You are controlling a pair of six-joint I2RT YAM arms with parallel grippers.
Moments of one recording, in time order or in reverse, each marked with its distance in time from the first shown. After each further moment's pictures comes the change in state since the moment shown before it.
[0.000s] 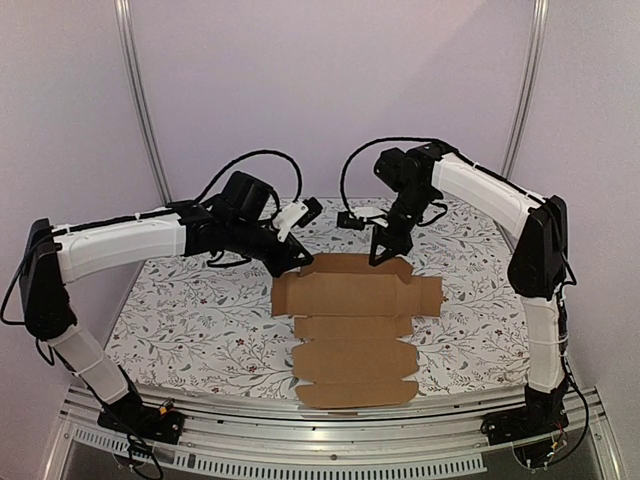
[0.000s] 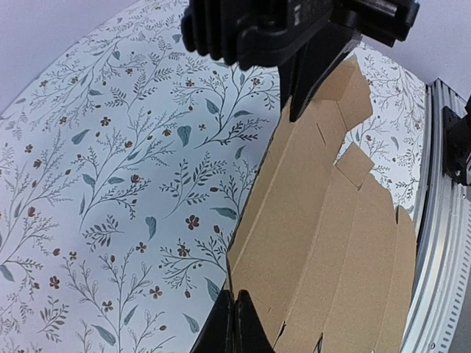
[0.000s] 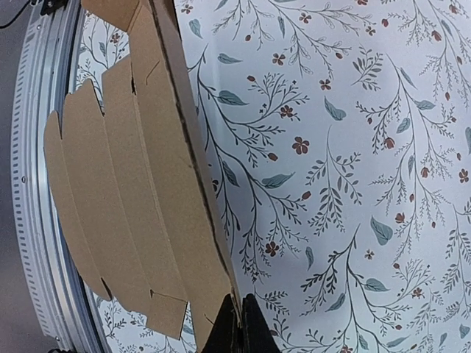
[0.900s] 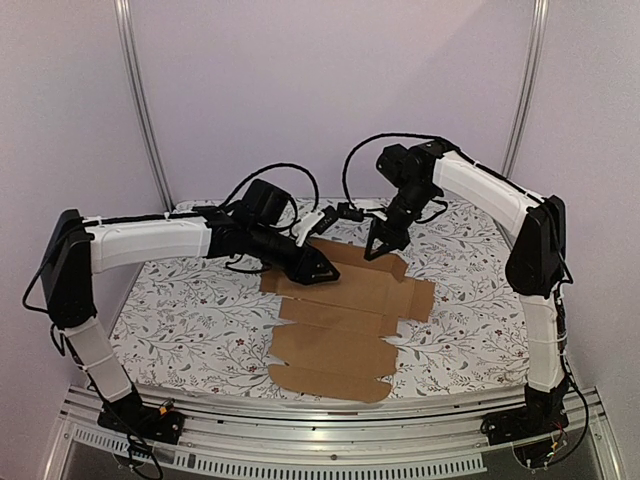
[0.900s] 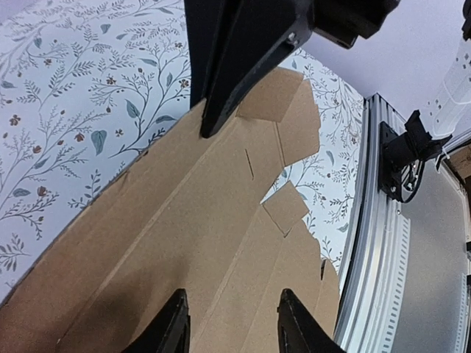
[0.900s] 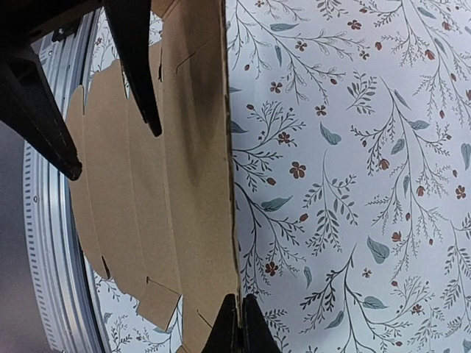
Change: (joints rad) left arm -0.007 0.142 0.048 0.094 0.251 -0.168; right arm -0.018 0.026 0.044 0.007 -0.084 0.014
